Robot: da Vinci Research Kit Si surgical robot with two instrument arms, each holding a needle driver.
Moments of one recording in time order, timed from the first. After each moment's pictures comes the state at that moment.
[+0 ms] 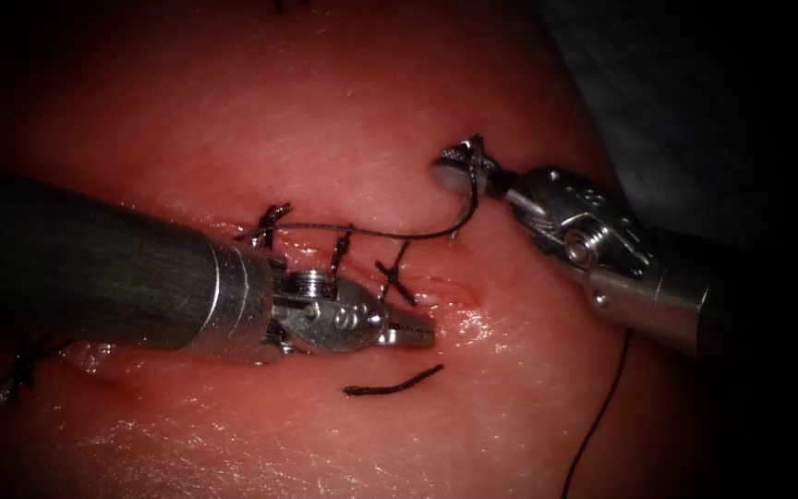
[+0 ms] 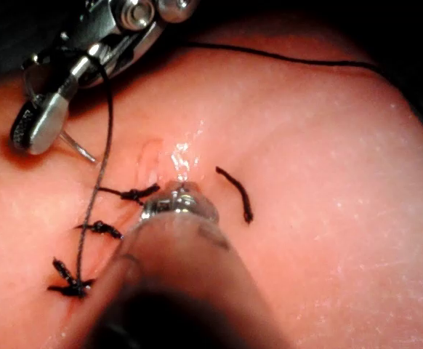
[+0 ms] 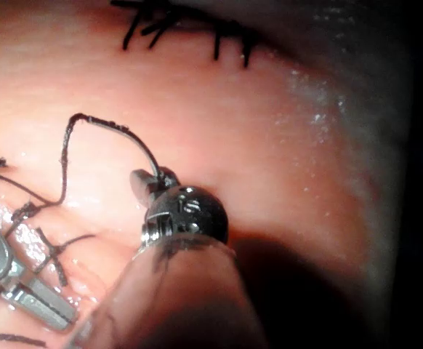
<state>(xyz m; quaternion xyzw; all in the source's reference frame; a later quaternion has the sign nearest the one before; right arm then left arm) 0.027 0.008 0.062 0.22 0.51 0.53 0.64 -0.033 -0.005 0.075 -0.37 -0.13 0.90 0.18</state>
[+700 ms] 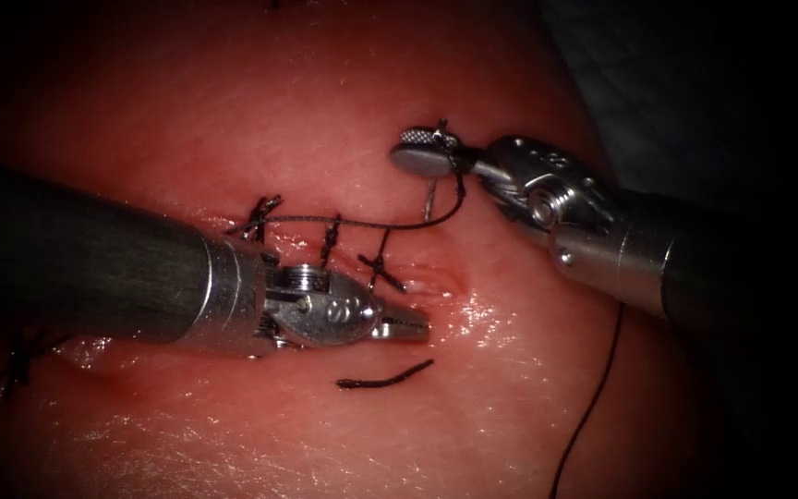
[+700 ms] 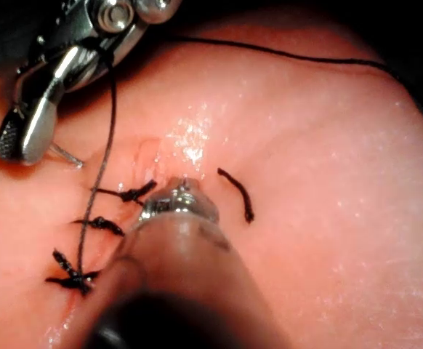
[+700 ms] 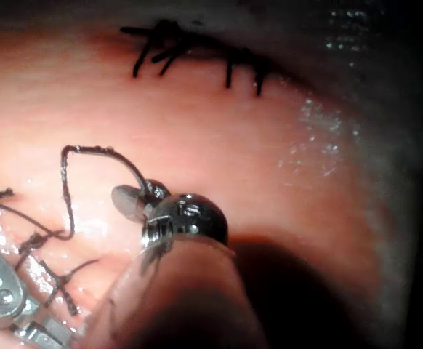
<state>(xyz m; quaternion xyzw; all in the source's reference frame) 0.030 0.012 0.060 0.25 0.55 0.46 0.65 -0.032 -0.004 0.077 -0.37 -0.13 0.90 0.19</state>
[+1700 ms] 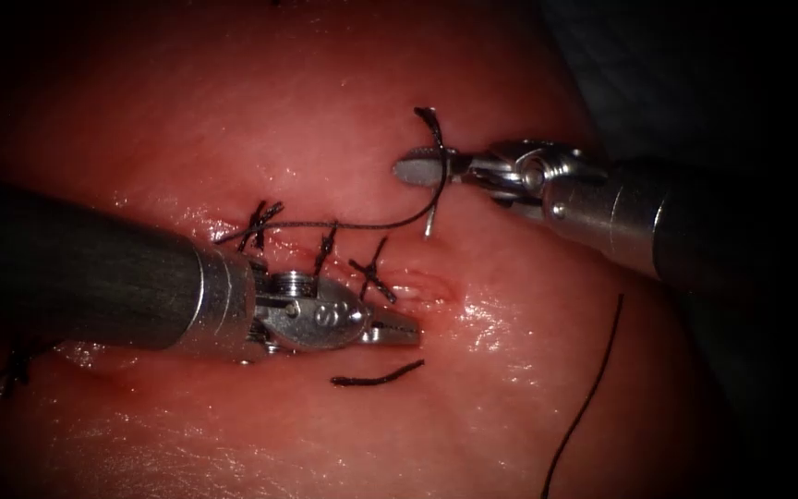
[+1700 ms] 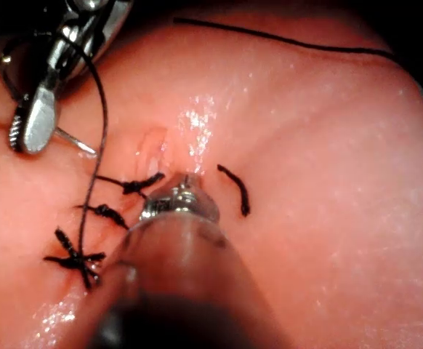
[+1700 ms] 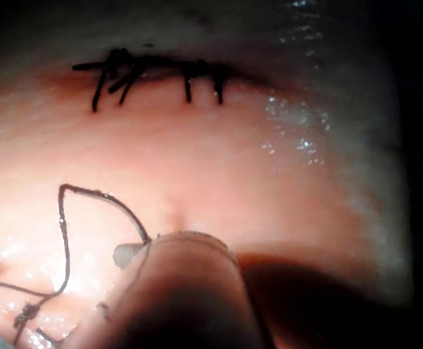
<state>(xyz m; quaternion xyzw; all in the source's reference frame) 0.032 0.009 0.062 0.43 0.45 0.59 0.51 -0.030 -0.005 0.078 -0.35 -0.13 0.90 0.21</state>
